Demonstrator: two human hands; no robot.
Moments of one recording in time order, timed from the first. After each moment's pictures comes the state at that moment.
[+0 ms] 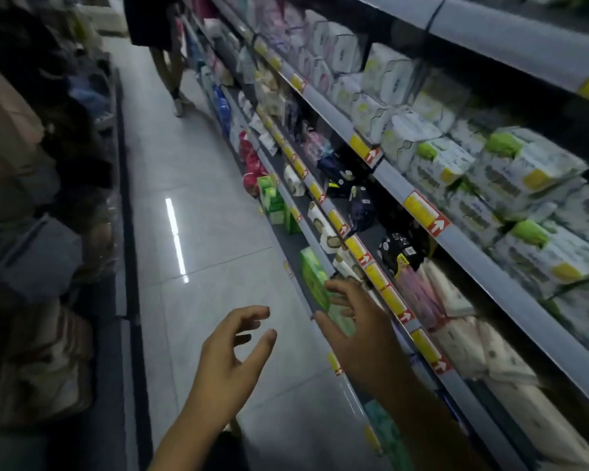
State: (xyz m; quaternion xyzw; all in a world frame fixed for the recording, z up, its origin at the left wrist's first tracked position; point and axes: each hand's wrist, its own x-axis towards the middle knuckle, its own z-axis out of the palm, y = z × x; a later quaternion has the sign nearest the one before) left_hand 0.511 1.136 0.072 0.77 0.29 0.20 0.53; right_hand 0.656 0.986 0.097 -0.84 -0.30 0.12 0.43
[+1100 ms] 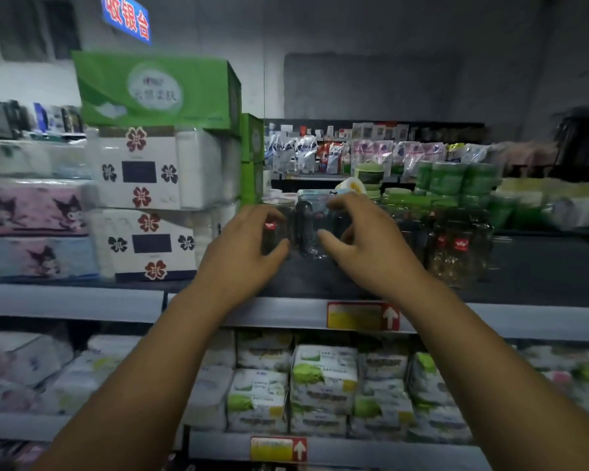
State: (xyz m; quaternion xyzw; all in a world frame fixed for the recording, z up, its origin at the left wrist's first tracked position) left_hand 0.980 1.129 0.410 0.81 -0.38 0.26 0.35; right_hand 0.870 0.954 0.434 -0.91 0.01 -0.36 0.20
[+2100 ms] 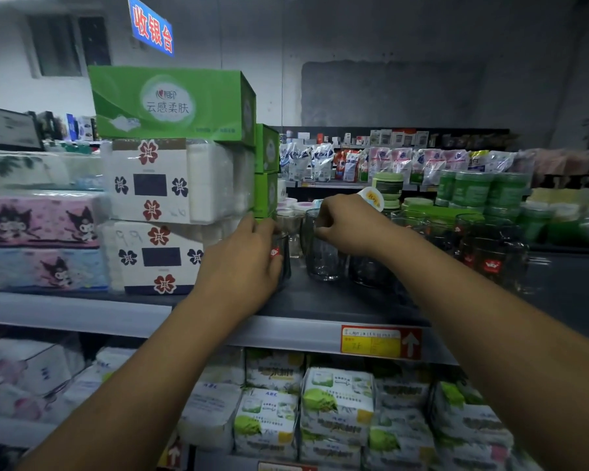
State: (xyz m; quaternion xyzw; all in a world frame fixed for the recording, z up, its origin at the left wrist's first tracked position) left_hand 0.981 1.131 0.424 0.89 -0.30 0.30 0.16; right_hand 0.969 0.932 0.477 -0.97 0.03 -0.21 0.07
